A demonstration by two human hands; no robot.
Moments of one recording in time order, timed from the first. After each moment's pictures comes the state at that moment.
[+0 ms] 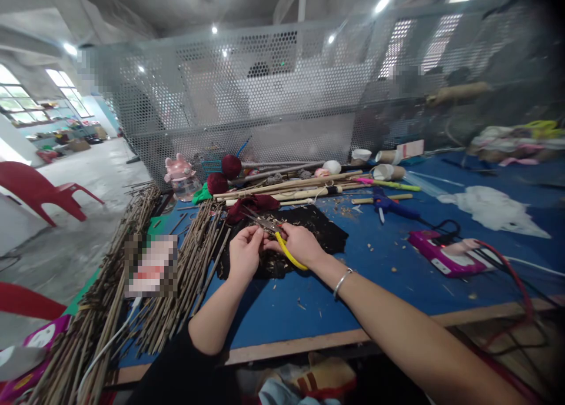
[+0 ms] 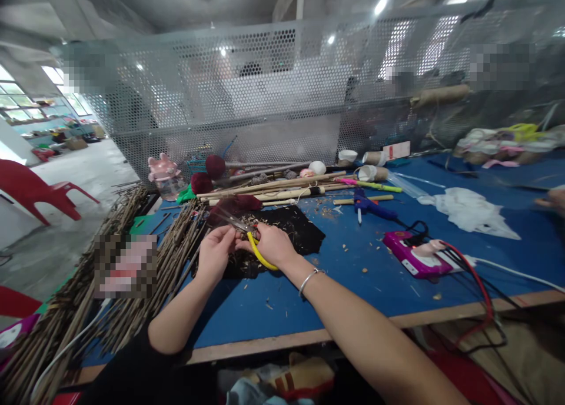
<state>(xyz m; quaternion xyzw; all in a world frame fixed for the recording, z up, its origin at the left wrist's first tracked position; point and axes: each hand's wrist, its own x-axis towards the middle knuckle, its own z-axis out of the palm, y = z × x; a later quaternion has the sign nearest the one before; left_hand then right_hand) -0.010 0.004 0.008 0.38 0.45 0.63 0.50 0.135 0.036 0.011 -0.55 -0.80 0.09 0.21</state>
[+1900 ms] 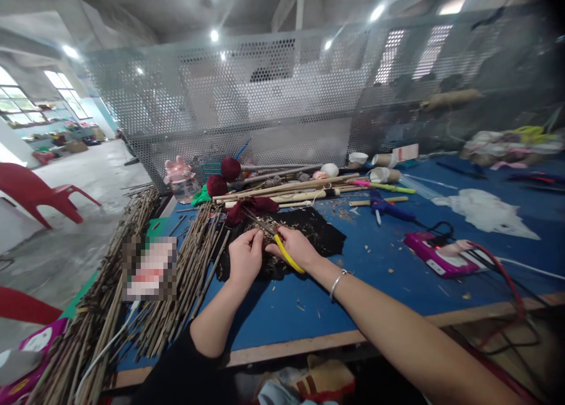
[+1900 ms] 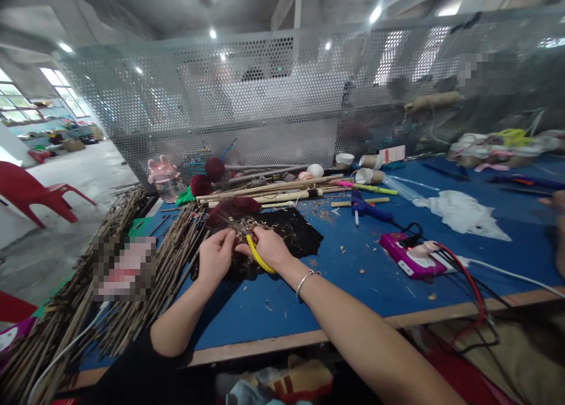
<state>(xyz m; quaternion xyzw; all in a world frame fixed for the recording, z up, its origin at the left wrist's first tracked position) -0.015 -0.003 0.015 0.62 0.57 0.52 0.17 0.132 0.039 -0.004 -0.49 -0.81 0.16 0.27</state>
